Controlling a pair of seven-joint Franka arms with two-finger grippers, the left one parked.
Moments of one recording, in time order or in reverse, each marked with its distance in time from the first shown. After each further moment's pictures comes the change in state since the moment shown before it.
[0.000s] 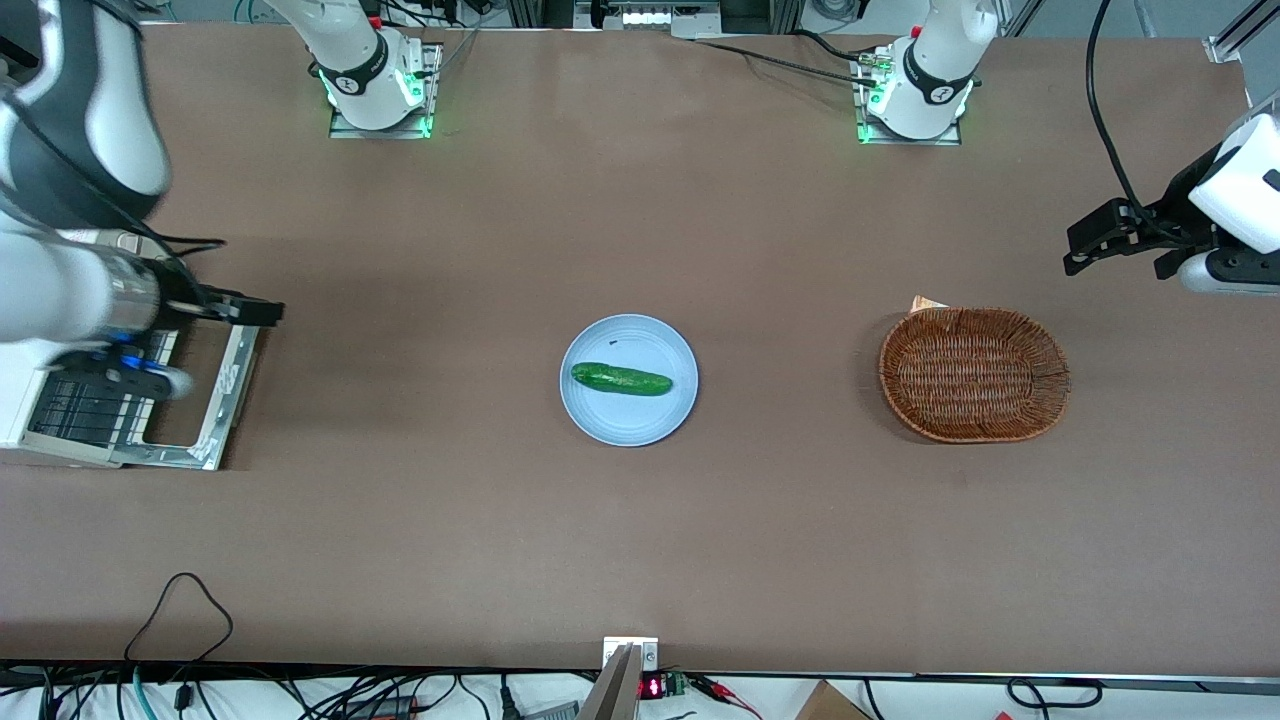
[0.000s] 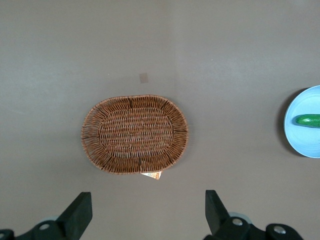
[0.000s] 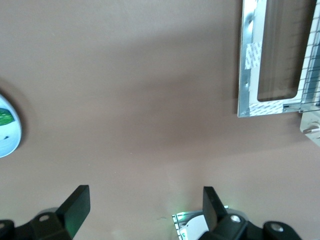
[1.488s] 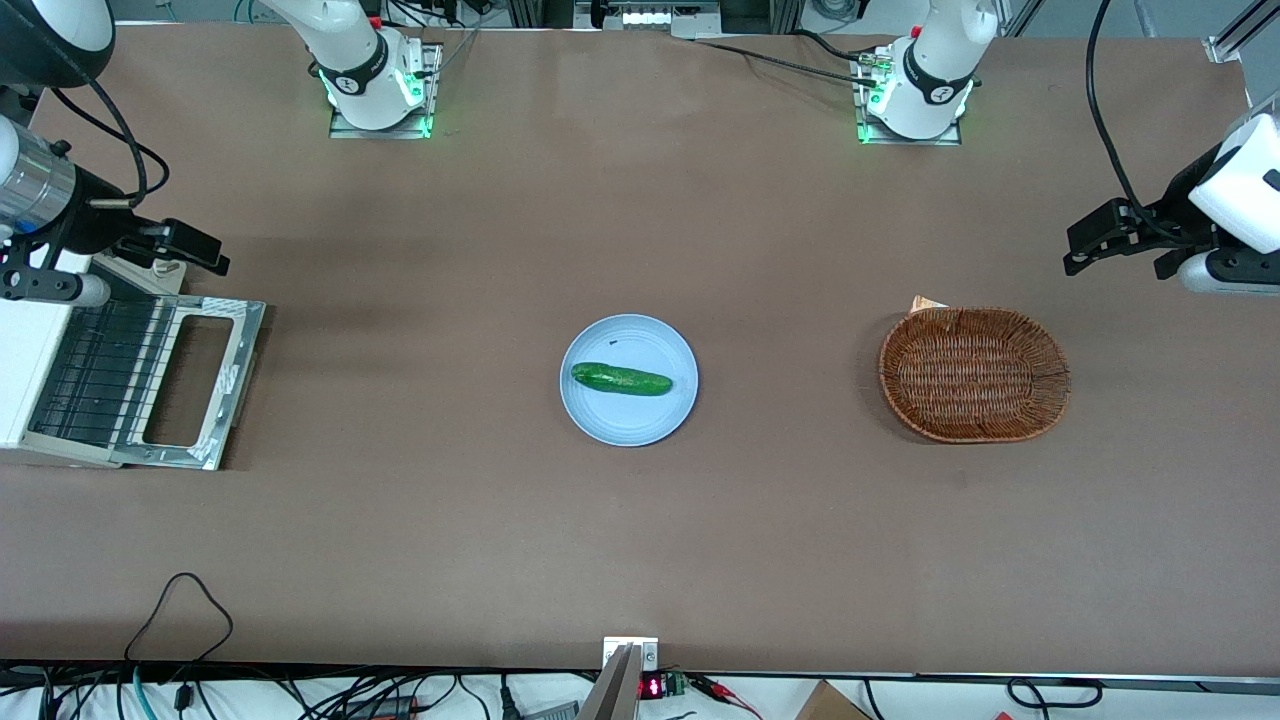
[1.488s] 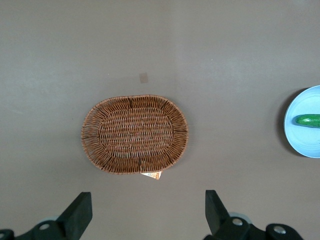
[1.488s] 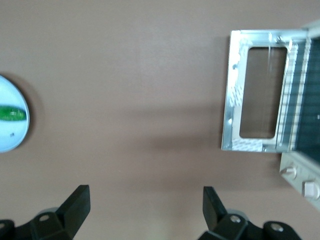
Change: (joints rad) arm 0.181 -0.328 -0.245 -0.365 0.010 0.281 -0.268
